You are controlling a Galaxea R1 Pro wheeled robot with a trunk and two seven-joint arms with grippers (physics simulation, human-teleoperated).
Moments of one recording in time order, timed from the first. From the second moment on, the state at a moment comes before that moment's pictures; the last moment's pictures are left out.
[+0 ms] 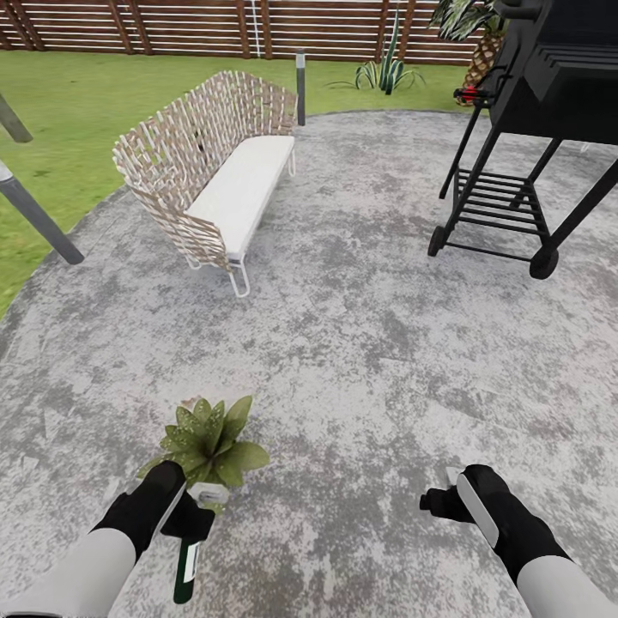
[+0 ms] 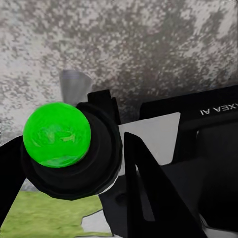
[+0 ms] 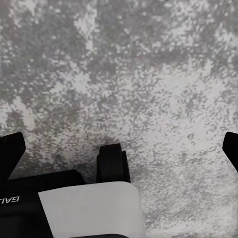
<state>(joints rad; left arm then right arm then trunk) -0.67 0.09 -0.07 -0.56 -0.23 1.00 -0.43 -0.56 -0.17 0.07 -0.79 -0.35 0.91 -0.13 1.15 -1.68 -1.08</state>
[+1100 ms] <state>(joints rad) -0.66 0.13 -0.07 -0.56 -0.23 1.00 -0.43 -0.56 -0.18 0.07 -0.80 -0.35 0.91 -0.13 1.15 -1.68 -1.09</state>
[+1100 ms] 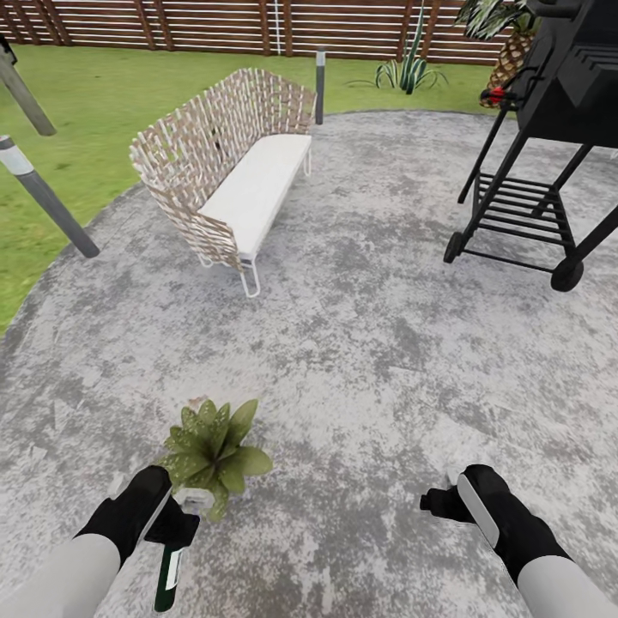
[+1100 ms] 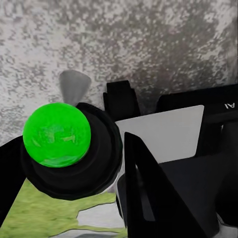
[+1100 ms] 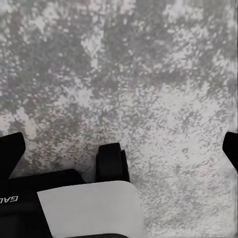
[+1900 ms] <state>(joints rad) -0.66 0.15 -0.07 -0.56 -0.24 1.00 -0.42 -0.56 -0.17 0.07 -0.79 -0.35 0.91 -0.13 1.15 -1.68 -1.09</state>
